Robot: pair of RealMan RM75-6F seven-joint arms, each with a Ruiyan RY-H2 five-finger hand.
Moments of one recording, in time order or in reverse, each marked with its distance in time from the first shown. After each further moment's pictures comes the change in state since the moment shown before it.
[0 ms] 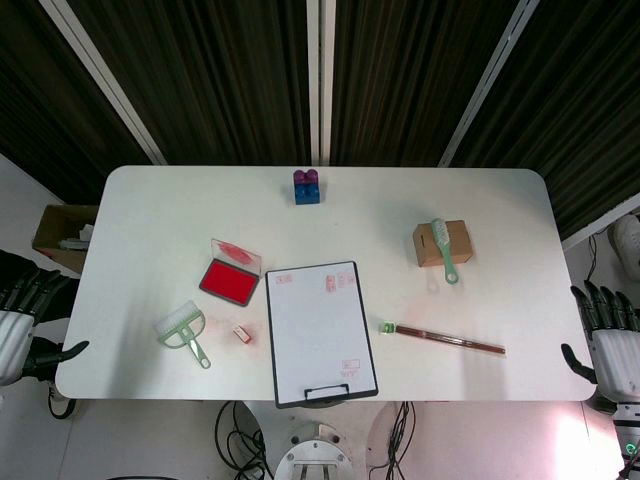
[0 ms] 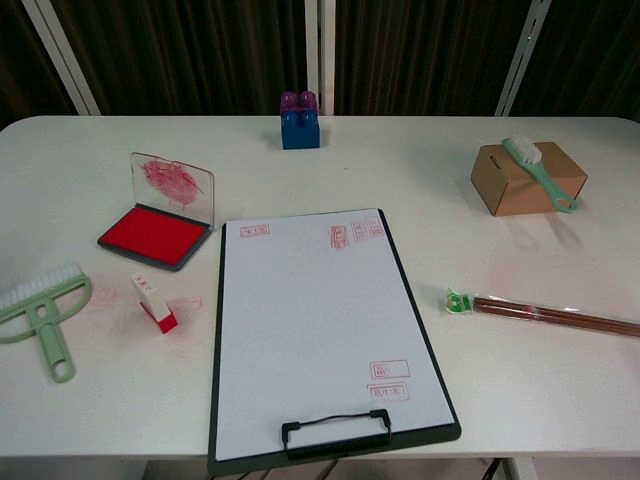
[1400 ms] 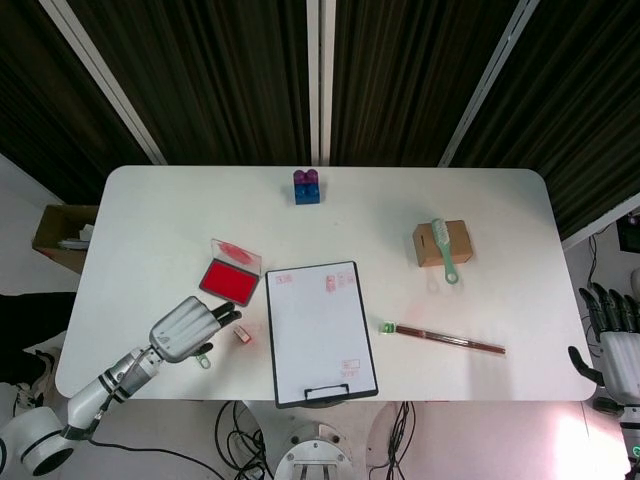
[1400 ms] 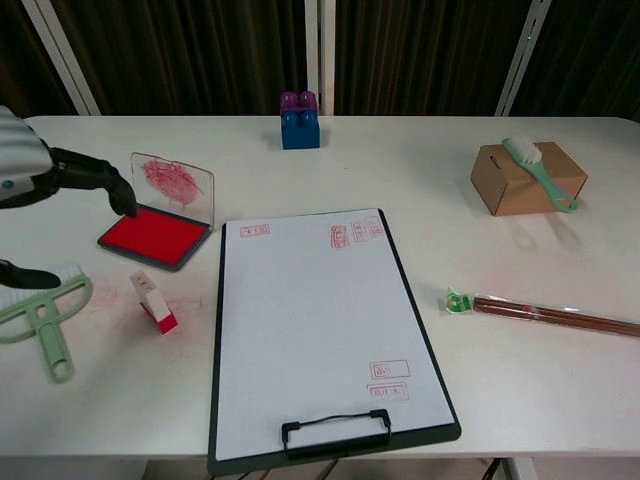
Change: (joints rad) left arm -0.396 -0.214 -0.009 -0.130 0.238 -0.496 0.356; right arm -0.012 0.021 0.000 -0.010 0.023 -0.003 0.008
